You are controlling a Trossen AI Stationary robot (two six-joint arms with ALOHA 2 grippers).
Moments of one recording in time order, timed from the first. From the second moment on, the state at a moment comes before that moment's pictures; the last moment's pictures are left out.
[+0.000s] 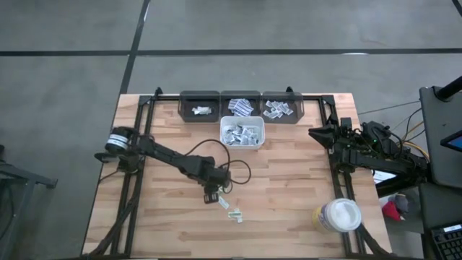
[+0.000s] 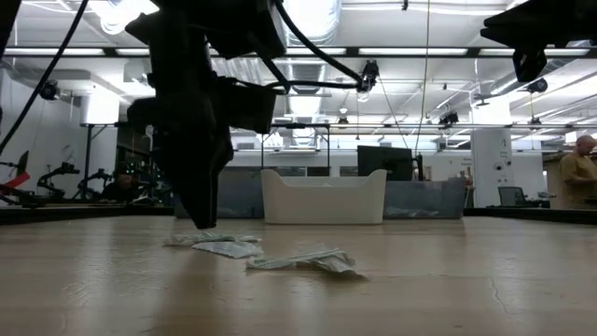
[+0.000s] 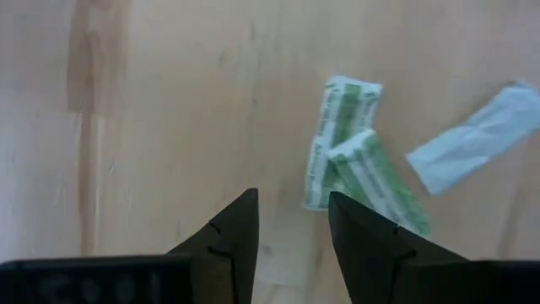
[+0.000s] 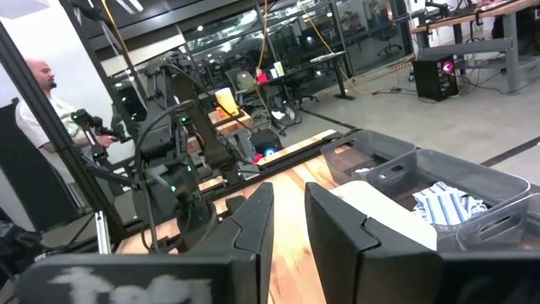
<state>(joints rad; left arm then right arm) -0.22 1.81 1.16 -0.64 -0.04 -0.37 -0.23 0.05 0.40 -0.32 -0.02 0.37</state>
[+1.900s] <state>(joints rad) -0.19 1.84 1.14 -0.71 -0.25 -0.33 -0.23 0.05 0.40 -0.32 -0.02 0.36</state>
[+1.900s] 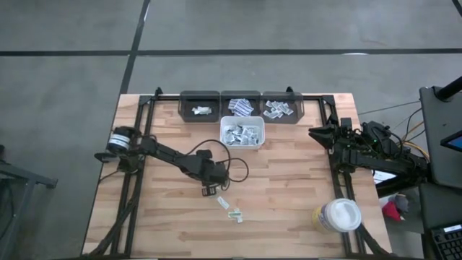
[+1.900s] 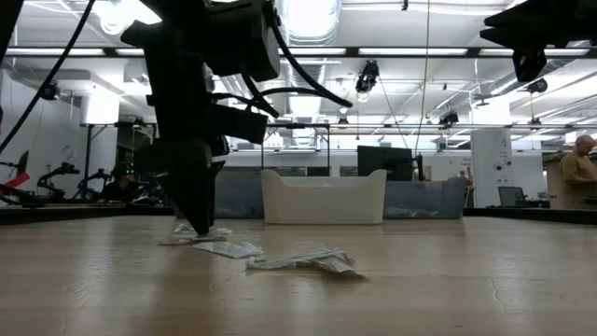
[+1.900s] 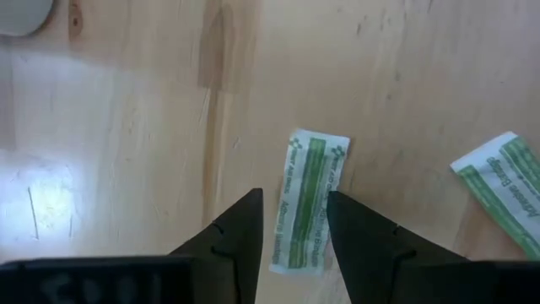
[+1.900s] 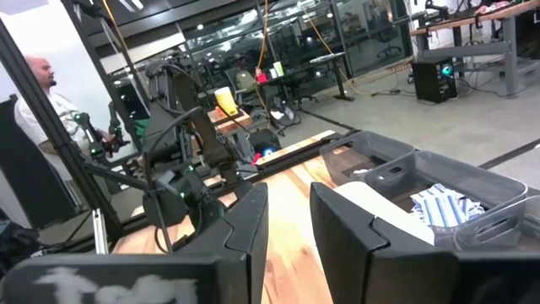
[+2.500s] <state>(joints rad) -0.19 1.85 1.05 -0.60 -0.24 -0.34 -0.23 0.05 0.40 -0.32 -0.02 0.36</state>
